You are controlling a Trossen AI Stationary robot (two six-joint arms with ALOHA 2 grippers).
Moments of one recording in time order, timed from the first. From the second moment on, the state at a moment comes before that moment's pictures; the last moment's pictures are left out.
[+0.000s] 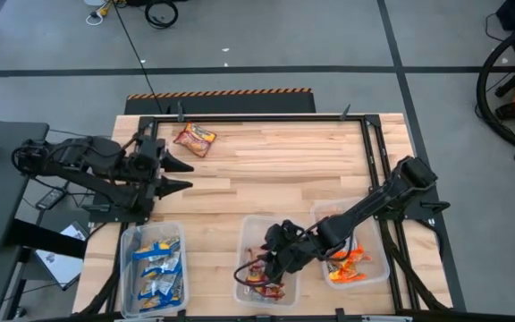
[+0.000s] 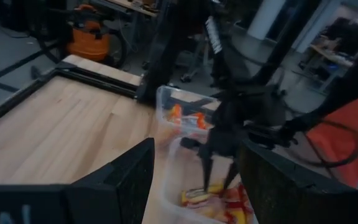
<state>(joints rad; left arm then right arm) -0.28 0.84 1.20 -0.58 -0.26 -0.42 0.53 1.83 1.33 -0.29 0.40 0.93</state>
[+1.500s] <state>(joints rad) 0.46 1.78 0.99 -0.52 -0.60 -0.33 0.15 1.37 1.33 -0.42 0.39 0.36</state>
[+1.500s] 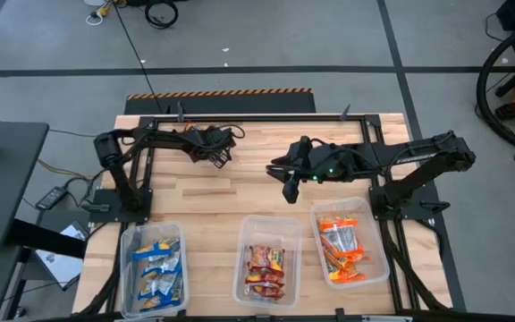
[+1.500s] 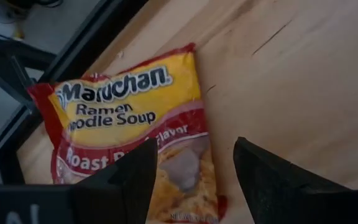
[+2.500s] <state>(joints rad) 0.41 1.51 1.13 -0.72 -0.39 -0.22 0.18 1.37 1.33 -0.48 0.28 0.20</state>
